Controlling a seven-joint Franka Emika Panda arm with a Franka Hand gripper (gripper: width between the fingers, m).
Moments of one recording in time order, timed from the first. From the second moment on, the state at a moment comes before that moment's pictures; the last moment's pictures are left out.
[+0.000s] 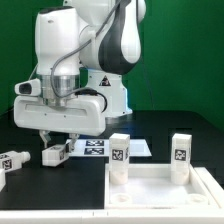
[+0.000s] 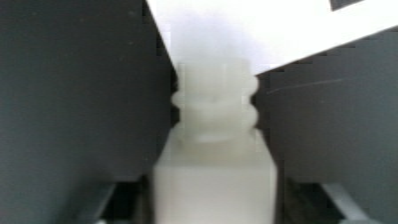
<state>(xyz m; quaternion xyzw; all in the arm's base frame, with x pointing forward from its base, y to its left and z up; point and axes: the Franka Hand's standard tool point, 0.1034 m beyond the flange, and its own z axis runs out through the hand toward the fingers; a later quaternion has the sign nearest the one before) 0.389 -0.114 0.017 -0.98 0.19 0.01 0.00</state>
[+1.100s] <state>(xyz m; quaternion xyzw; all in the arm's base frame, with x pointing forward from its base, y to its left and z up) 0.443 -0.113 0.036 -0.91 0.17 0.38 0.06</state>
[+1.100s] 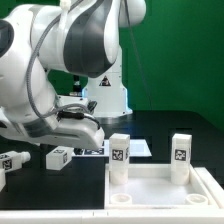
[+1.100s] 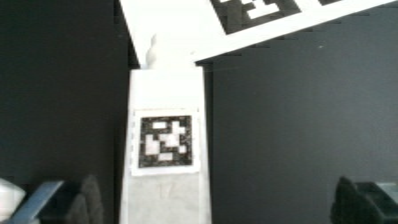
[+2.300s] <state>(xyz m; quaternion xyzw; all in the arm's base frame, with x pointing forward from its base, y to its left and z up) 0.423 -0.125 0.009 -0.85 0.21 0.47 0.06</state>
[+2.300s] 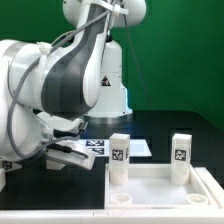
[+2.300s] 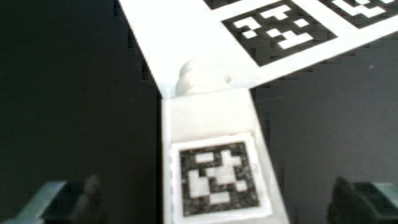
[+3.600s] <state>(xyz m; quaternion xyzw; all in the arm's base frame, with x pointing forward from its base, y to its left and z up) 0.539 -0.139 0.101 -0.97 0.17 0.18 0.05</state>
